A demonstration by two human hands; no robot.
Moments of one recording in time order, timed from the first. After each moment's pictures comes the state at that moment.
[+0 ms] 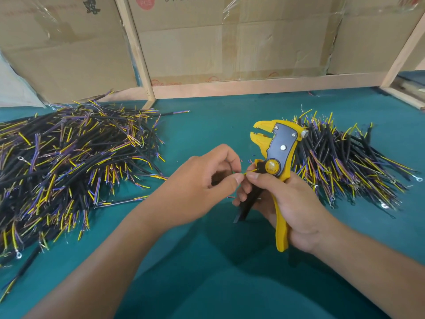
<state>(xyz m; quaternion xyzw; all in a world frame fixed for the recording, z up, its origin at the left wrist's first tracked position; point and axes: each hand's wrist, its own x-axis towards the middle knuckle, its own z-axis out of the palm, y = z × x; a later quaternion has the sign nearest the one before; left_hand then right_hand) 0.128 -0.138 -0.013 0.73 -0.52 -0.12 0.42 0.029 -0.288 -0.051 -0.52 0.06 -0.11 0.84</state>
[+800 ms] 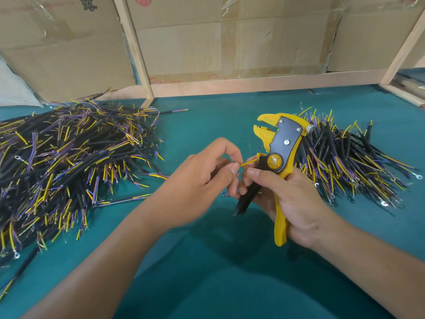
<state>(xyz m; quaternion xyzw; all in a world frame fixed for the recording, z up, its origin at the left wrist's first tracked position) 0.127 -0.139 -0.016 0.70 -0.51 -0.14 0.48 0.030 -0.294 -0.052 -0.55 0.05 -0.13 0.82</state>
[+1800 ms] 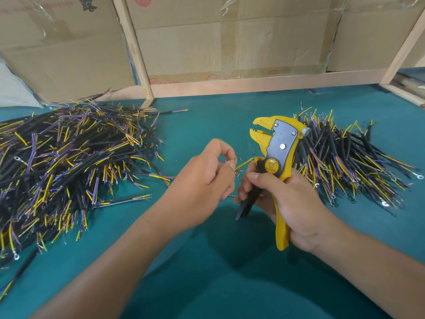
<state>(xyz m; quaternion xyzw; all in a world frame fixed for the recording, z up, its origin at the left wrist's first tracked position) 0.121 -0.146 -0.021 0.77 -0.45 -0.07 0.45 0.029 -0.289 -0.051 -0.59 0.06 -0.13 0.80</state>
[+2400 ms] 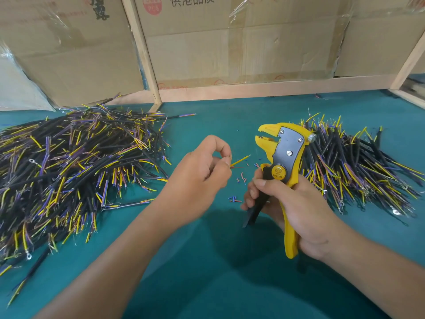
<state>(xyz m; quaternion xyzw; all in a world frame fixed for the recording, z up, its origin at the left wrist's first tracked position) 0.133 -0.138 -0.014 0.74 -0.43 -0.08 0.51 0.030 -0.290 -0.051 -0.58 0.07 -0.12 0.80</state>
